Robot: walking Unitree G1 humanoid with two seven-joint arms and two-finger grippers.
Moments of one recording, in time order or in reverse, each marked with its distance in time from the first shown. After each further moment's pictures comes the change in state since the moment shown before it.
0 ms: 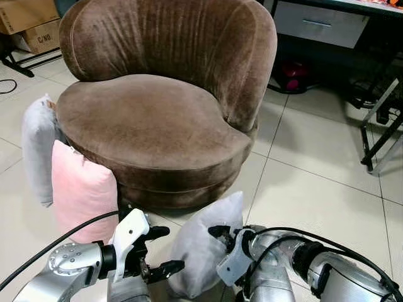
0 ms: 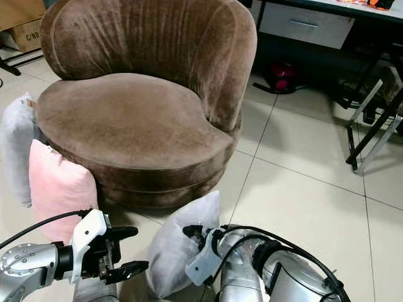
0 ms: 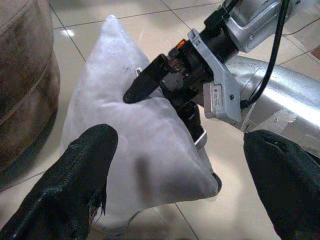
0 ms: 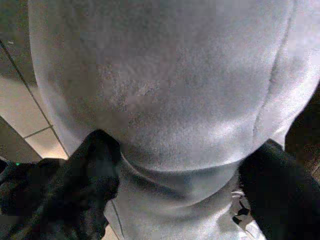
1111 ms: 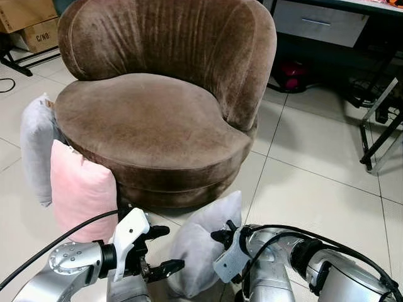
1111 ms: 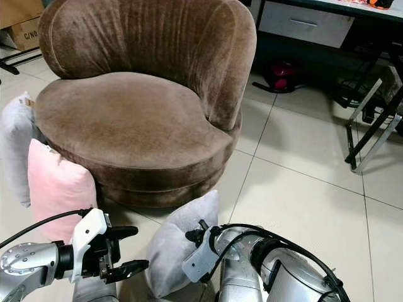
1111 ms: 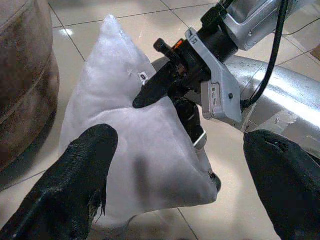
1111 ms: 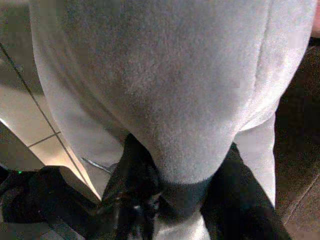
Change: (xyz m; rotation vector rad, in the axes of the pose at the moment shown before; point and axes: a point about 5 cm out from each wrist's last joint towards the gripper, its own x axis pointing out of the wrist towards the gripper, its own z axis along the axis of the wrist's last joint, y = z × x) left arm 0.000 0.001 0.001 0.000 0.000 0.001; right arm 0.001 -0.006 0.003 0.036 -0.028 0.014
